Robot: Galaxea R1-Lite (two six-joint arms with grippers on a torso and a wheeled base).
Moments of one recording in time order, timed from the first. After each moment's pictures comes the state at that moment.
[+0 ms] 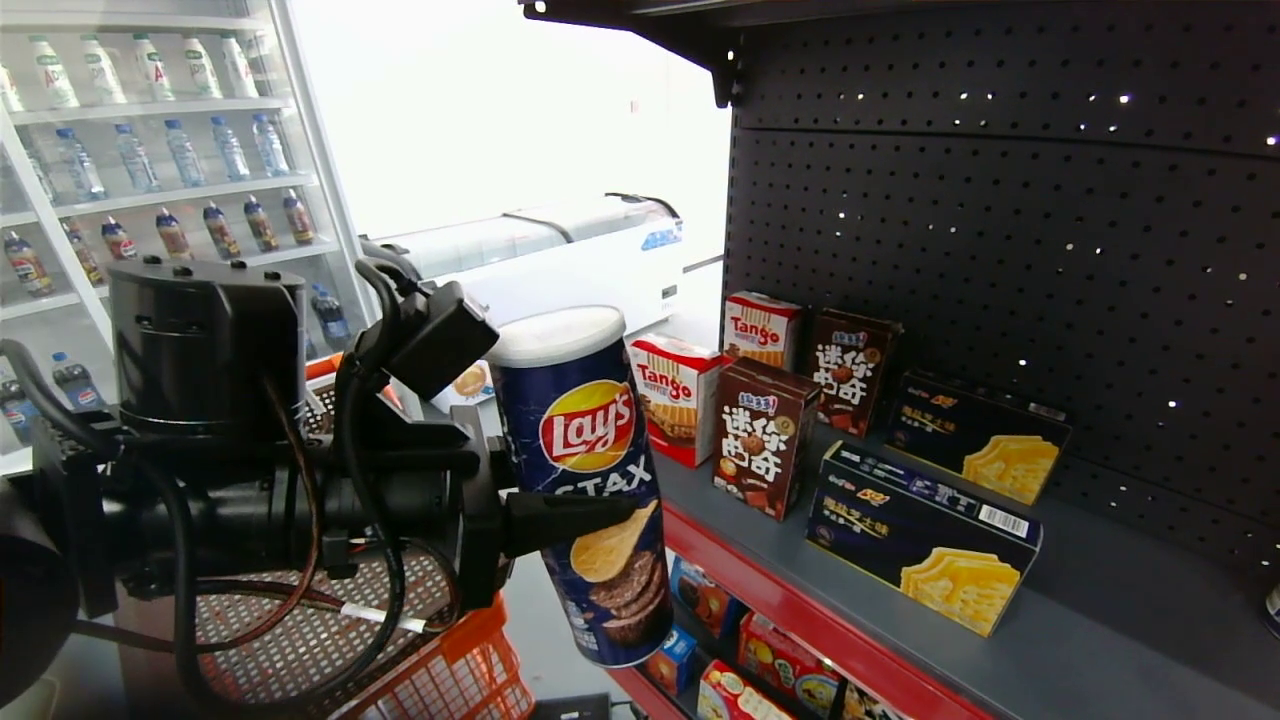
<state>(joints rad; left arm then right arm) -0.50 1.51 -0.81 -0.36 -0.63 0.09 0.00 0.00 0.00 0.00 0.02 0.00</state>
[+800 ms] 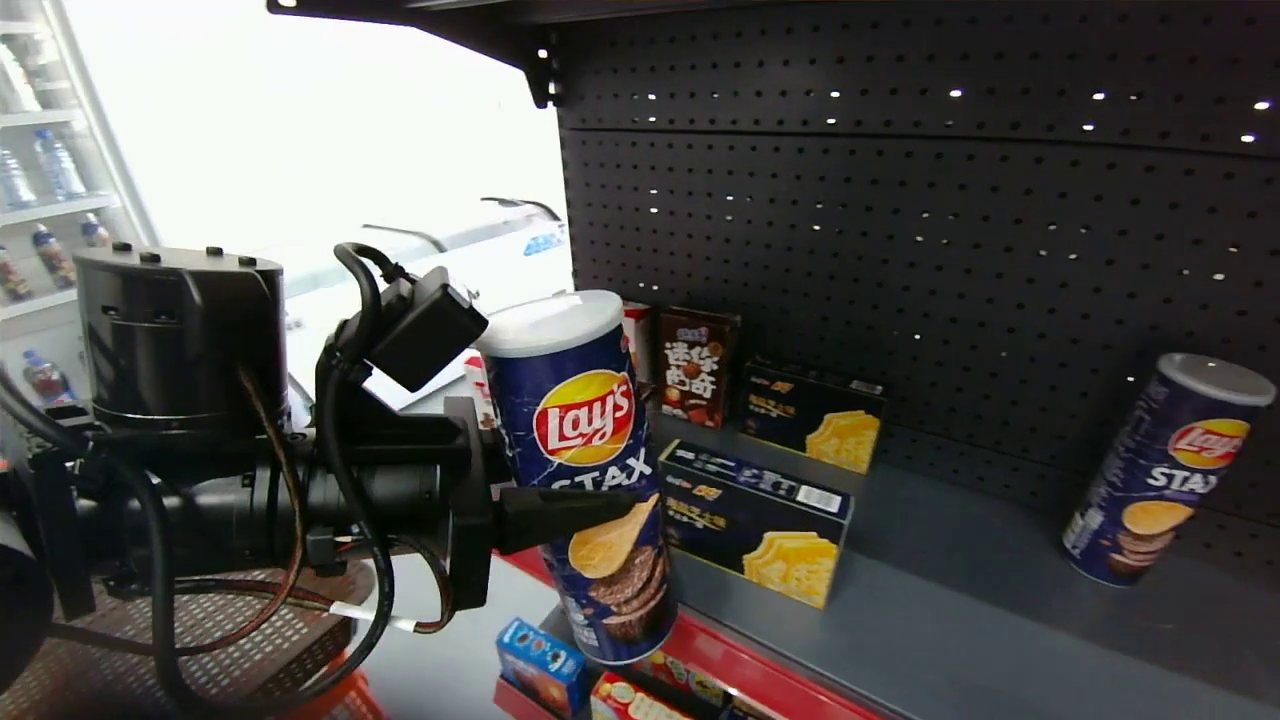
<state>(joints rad) -0.51 1.49 -0.82 -0.36 -0.63 0.09 0.00 0.00 0.00 0.00 0.02 0.00</state>
